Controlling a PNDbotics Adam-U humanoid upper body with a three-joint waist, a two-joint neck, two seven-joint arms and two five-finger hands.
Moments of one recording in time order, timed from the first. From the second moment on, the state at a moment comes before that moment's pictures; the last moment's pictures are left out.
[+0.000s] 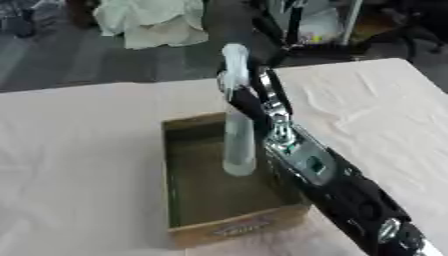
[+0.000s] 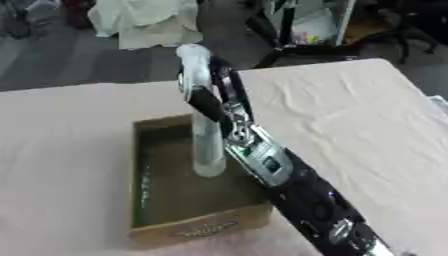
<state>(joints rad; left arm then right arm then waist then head) 0.02 0.39 0.03 -1.98 0.33 0.03 0.04 -0.62 -0.40 0.32 -1.51 0.00 0.07 -0.41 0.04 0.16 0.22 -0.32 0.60</state>
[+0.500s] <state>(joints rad) 0.02 0.39 0.02 -1.98 0.33 0.03 0.04 -0.61 -0.41 0.33 -1.54 0.11 0.14 -0.14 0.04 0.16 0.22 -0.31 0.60</state>
